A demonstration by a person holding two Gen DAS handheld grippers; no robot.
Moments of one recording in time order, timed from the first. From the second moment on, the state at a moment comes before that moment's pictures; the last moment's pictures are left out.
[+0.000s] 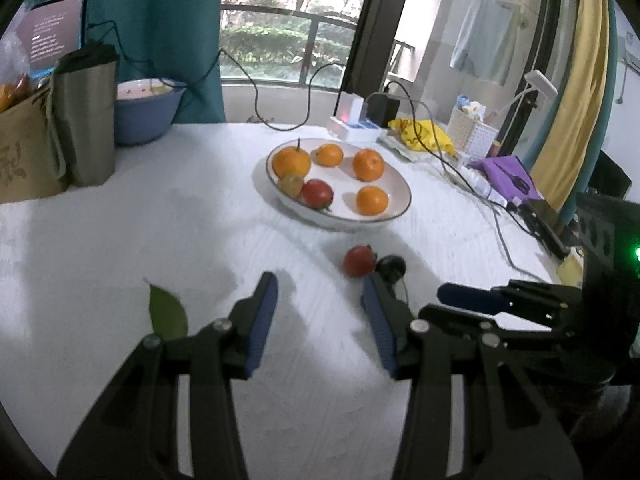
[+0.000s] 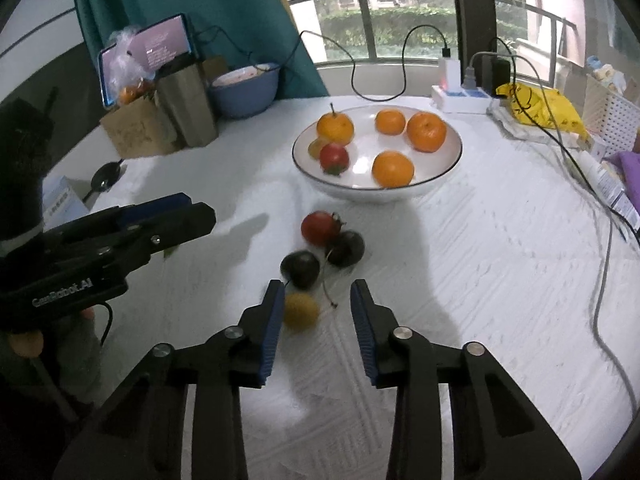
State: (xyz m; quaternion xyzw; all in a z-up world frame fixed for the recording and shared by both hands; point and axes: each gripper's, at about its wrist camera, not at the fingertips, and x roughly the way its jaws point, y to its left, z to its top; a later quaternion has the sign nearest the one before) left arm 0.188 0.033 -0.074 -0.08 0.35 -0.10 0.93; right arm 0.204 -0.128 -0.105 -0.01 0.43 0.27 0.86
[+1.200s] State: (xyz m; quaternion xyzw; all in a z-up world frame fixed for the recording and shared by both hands) left arm 0.213 -0.023 -0.095 -0.04 0.40 -0.13 0.91; right arm 0.208 -0.179 -0.116 0.04 0.43 0.27 0.86
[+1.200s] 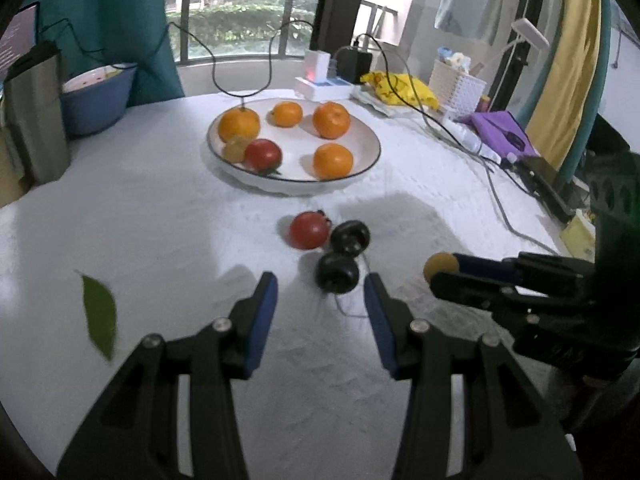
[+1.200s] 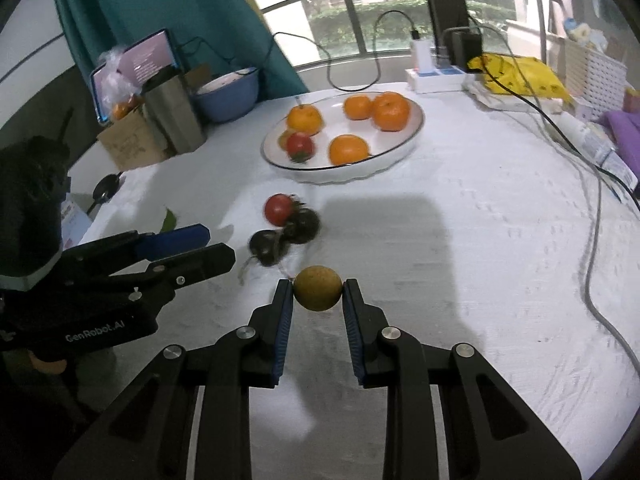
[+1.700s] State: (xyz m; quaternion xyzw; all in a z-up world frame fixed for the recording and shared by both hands) left arm 0.232 -0.039 -0.108 0.01 0.43 -0.13 0.89; right arm 0.227 -0.194 -0.116 0.06 0.43 0.27 0.86
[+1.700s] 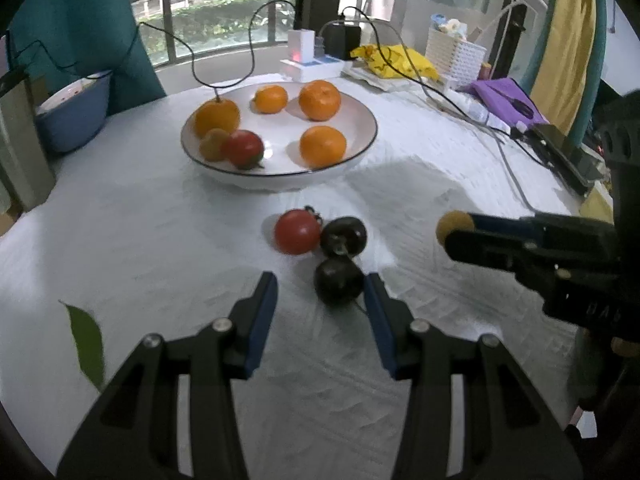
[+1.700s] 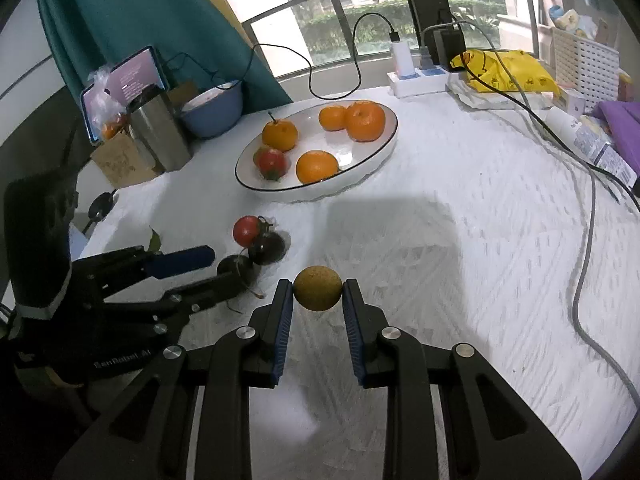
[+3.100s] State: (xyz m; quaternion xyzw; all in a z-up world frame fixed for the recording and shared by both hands) left arm 0.258 -0.007 -0.070 -0.03 0.38 -0.15 0.91; right arm 0.279 -0.180 -0.086 0.03 0.41 0.26 0.88
